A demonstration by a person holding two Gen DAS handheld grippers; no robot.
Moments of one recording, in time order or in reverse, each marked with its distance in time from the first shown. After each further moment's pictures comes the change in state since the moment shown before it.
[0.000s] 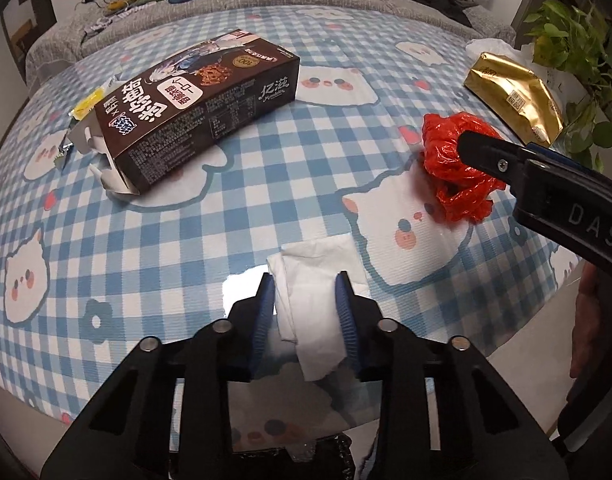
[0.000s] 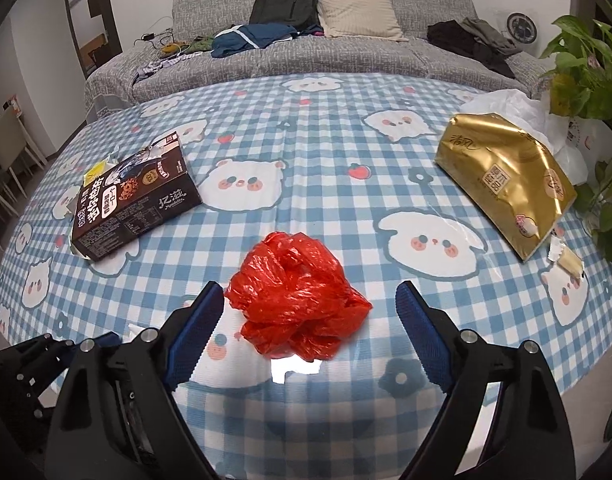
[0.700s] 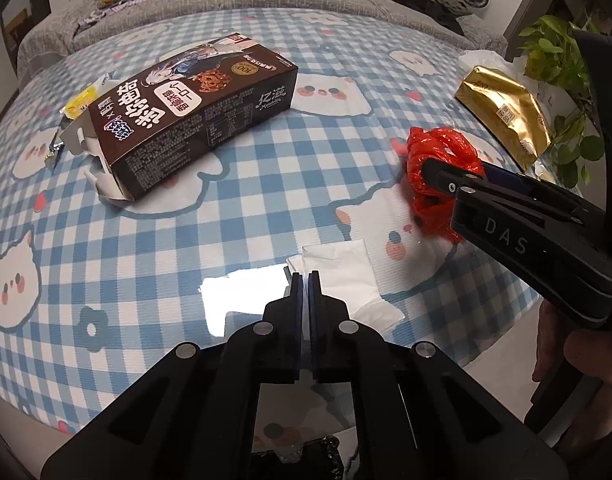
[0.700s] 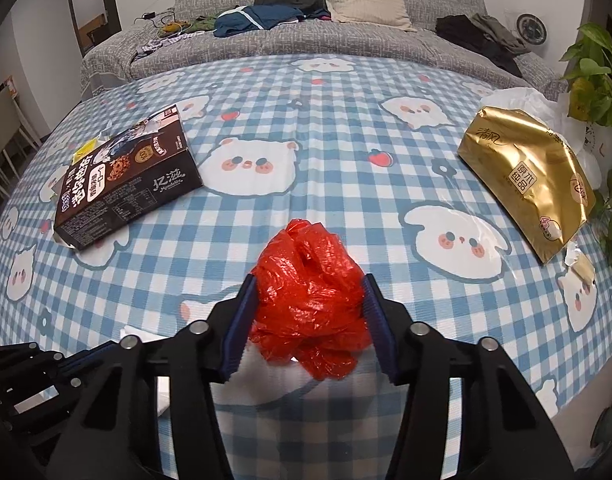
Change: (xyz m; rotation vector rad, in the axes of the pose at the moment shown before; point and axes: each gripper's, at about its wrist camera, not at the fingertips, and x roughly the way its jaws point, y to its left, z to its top) left arm -0.005 0.007 0.007 -0.012 -0.009 -0.069; right arm 0.022 0.016 0.000 -0.032 0.051 -0.022
